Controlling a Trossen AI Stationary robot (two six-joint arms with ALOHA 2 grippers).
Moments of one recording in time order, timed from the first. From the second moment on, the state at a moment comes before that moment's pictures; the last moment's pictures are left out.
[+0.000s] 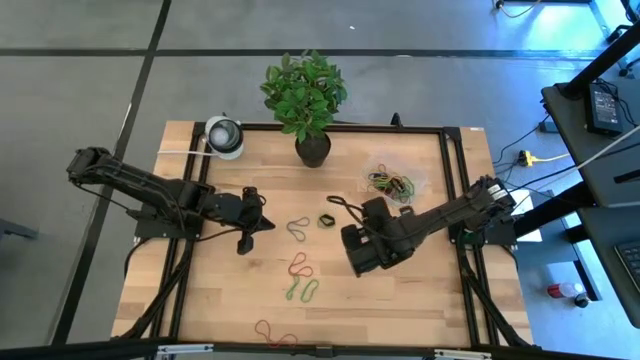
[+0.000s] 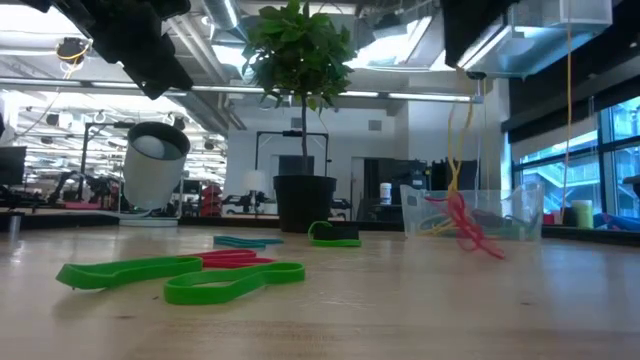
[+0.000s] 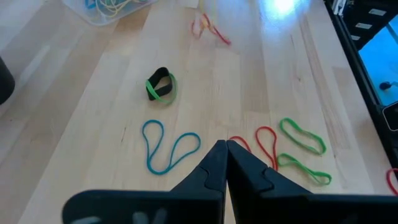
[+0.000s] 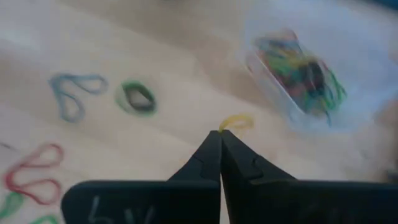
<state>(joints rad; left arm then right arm) -0.24 0.95 0.61 -0.30 -0.16 -0.35 0.42 1.88 1.78 -1.58 0.60 1.67</state>
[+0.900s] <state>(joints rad) -0.24 0.95 0.61 -0.20 -0.44 -0.35 0.05 1.82 1.80 -1.57 0.79 1.00</state>
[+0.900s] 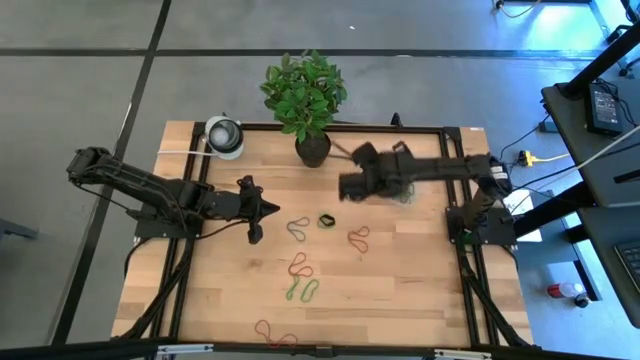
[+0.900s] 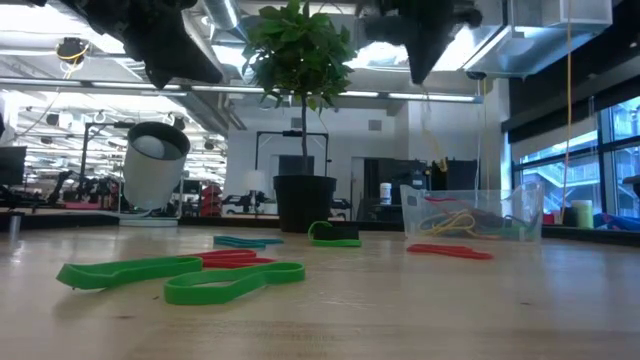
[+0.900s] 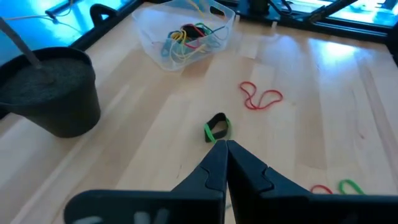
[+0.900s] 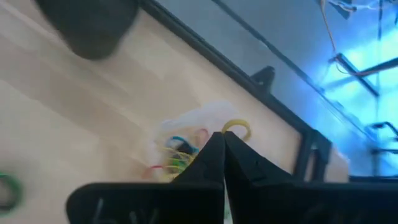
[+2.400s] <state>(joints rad) -0.24 0.95 0.61 -0.21 -0.56 -0.36 -0.36 1.35 0.85 -0.89 0.23 0.76</state>
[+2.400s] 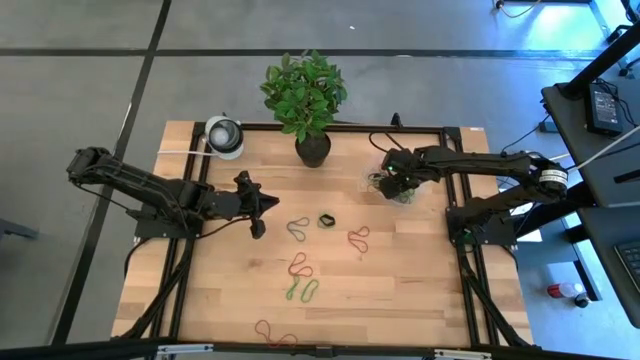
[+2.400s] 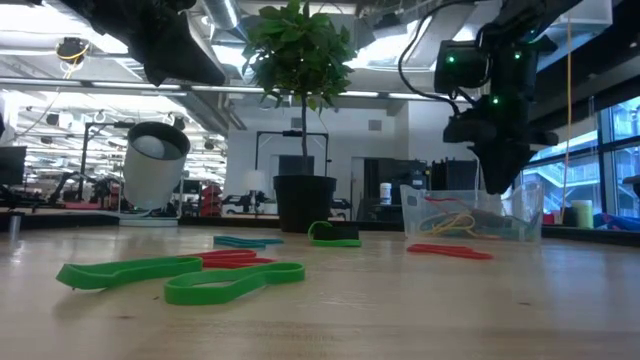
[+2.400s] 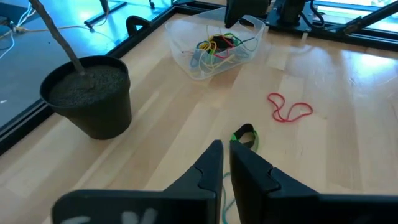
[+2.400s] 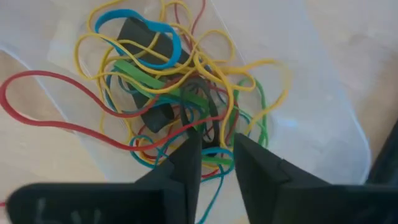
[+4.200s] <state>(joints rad) 0.01 1.76 0.98 -0.48 -0.06 -0.29 0.55 1.25 0.77 -0.67 0.37 1.18</state>
